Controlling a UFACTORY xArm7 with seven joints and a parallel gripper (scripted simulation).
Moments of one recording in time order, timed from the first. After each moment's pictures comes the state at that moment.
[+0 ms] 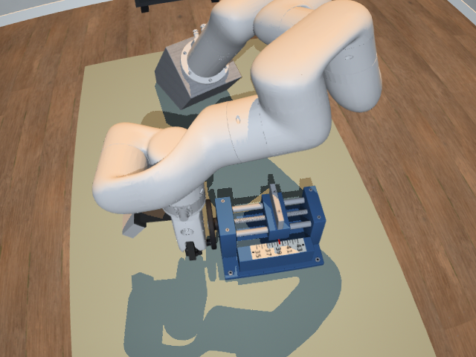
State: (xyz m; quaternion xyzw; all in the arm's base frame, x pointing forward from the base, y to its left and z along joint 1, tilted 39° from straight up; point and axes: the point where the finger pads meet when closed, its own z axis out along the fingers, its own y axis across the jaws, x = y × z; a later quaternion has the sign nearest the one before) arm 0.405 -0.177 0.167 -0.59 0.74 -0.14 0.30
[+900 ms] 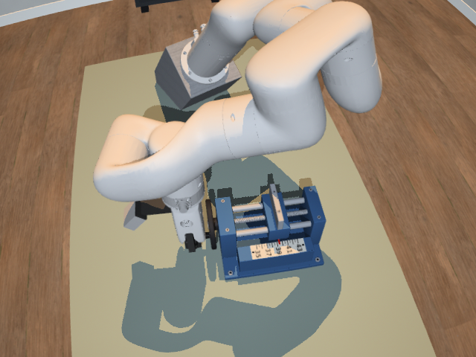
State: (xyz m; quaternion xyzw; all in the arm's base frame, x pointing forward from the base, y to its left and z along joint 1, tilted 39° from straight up) arm 0.394 -0.170 0.148 -0.59 0.74 -0.14 0.30
